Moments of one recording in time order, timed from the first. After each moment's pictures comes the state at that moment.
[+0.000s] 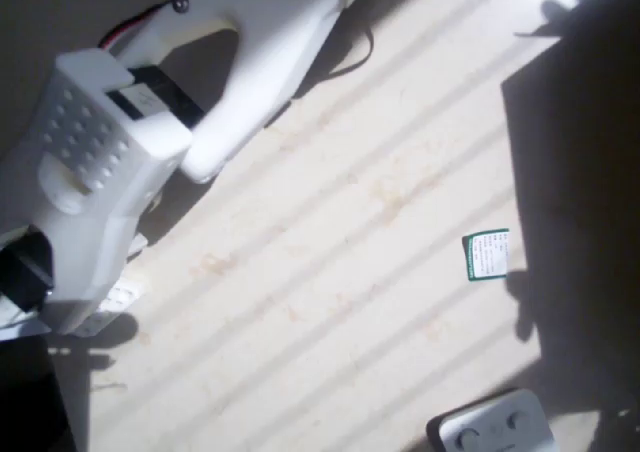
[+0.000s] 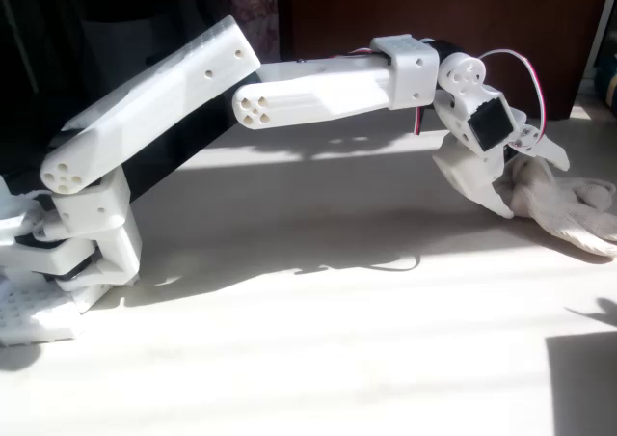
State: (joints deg) arm -30.3 28.7 23.2 60.7 -6.2
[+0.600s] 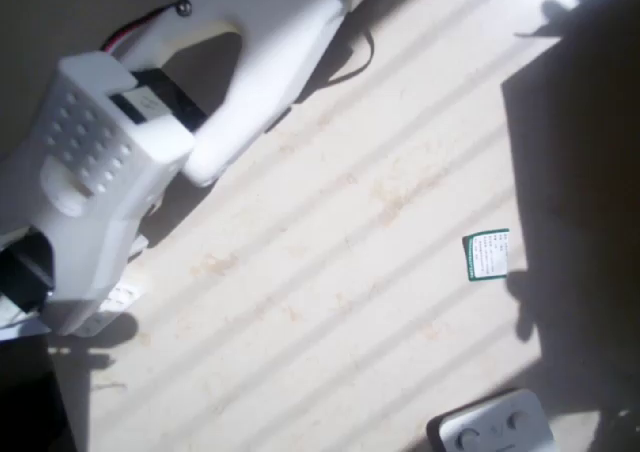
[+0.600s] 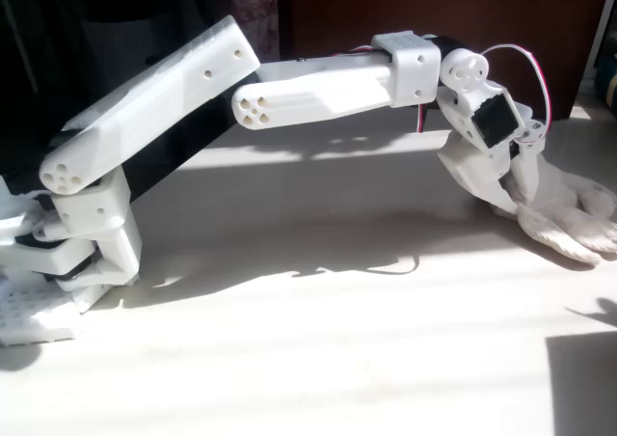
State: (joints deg) arm -29.8 28.7 22.5 60.3 -6.3
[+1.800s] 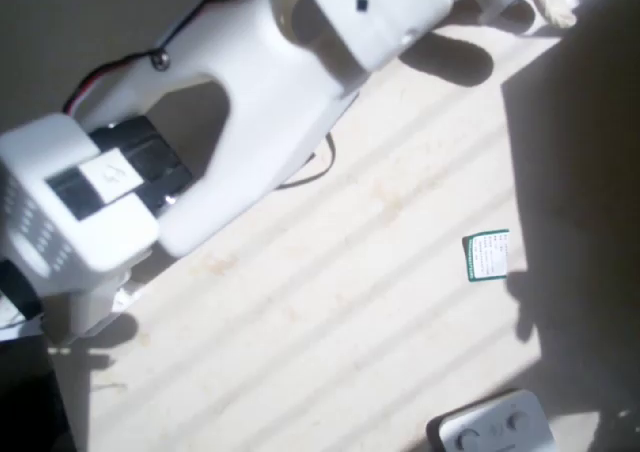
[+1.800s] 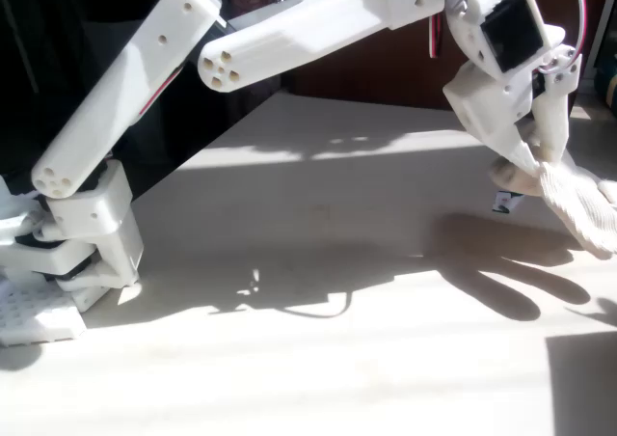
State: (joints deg) arm -19.3 47.3 22.5 79.5 -7.2
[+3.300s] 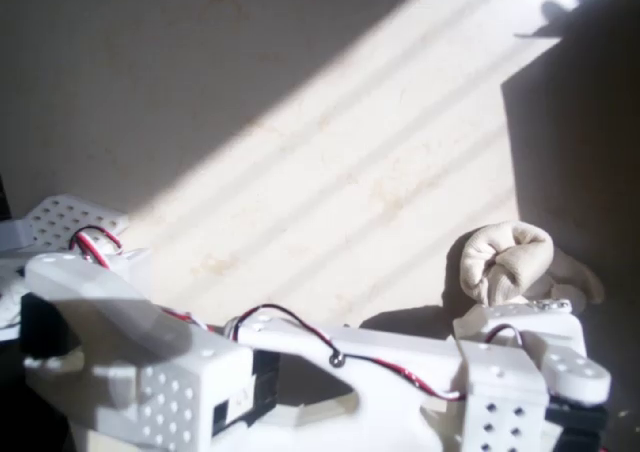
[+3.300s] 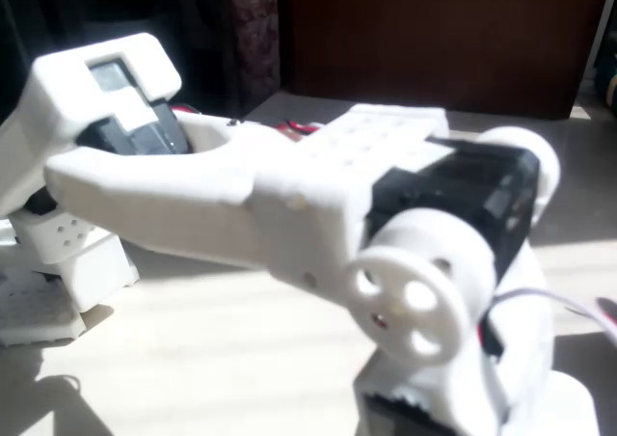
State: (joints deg) arm 20.1 35.8 23.9 90.4 -18.3
